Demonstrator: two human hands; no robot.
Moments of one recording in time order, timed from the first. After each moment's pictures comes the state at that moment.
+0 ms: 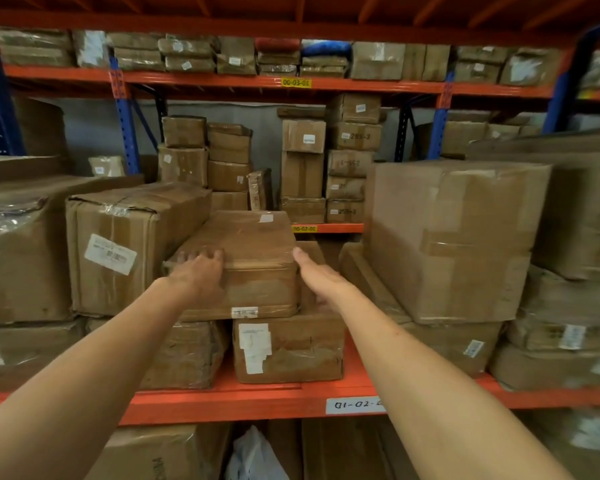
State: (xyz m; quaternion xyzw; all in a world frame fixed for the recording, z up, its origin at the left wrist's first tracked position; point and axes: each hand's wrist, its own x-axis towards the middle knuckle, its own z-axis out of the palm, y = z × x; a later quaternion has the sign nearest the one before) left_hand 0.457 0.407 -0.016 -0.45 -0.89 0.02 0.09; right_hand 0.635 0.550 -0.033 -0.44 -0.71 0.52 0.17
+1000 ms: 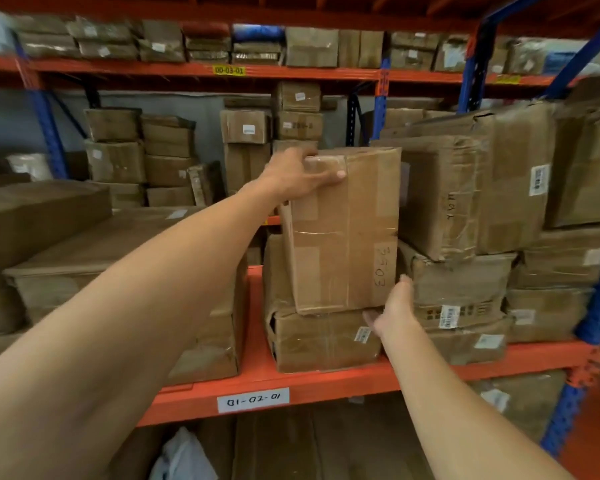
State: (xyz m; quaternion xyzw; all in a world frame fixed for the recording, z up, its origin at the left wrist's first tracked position) left_hand 0.736 0.639 0.105 -0.59 -0.70 -0.40 0.01; right_hand 0.912 0.708 -0.096 -0.42 -0.18 0.74 0.50
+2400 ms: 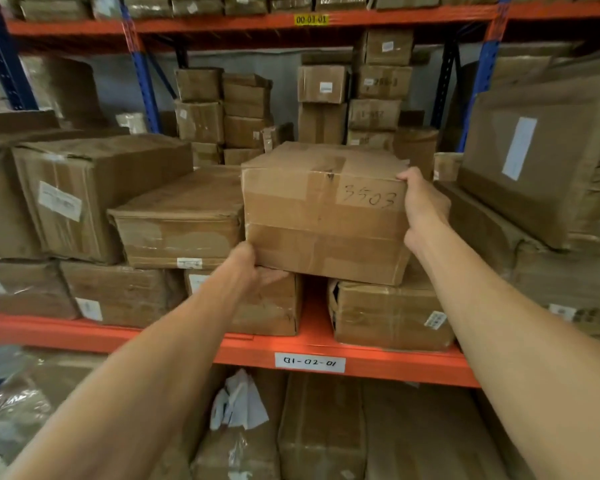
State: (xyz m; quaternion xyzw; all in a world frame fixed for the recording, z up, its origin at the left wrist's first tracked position) left_hand 0.612 0.546 -0.084 0.00 -0.54 -0.72 -0.43; right_hand 0.817 0.707 -0.004 -0.38 -0.48 0.62 0.49
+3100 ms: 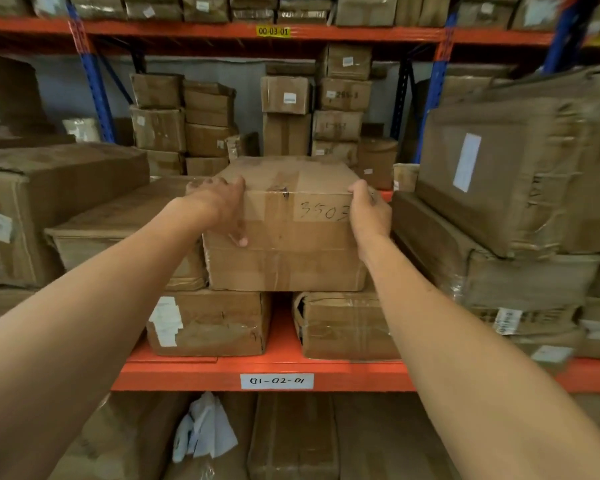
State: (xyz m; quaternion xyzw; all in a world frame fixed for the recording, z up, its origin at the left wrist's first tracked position) left_hand 0.624 0.559 0.048 -0.46 -0.88 -0.01 0.09; right_hand 0.801 0.716 -0.011 -0.34 -0.56 0.57 0.50
